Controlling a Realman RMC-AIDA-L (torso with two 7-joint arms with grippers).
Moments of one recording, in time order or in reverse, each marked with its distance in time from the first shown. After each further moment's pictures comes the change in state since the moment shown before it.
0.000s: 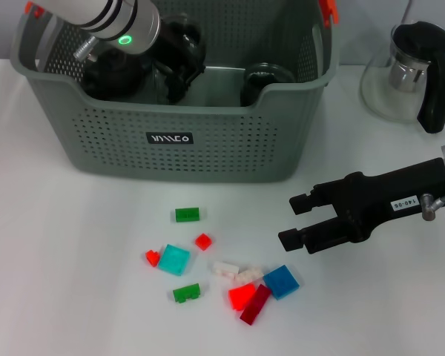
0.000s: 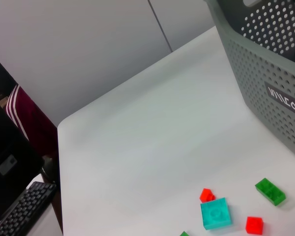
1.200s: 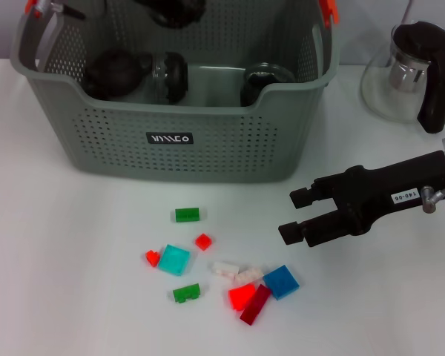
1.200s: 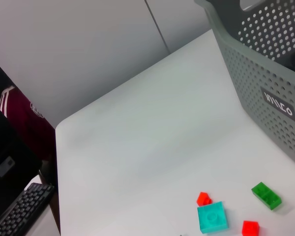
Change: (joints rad) left arm 0.035 0.102 -0.106 0.123 -0.258 0.197 0.061; right arm 0.015 -0.008 0.003 0.000 0.001 0.000 0.012
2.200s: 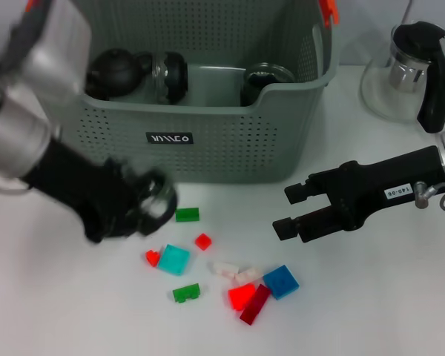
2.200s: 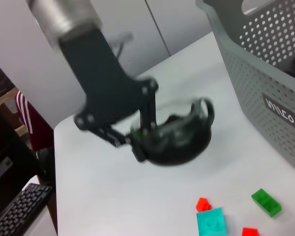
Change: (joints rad) left arm 0.312 -0.159 -0.061 0.433 0.110 0.767 0.369; right arm 0.012 0.004 -0.009 -0.001 0.002 0.015 0.002
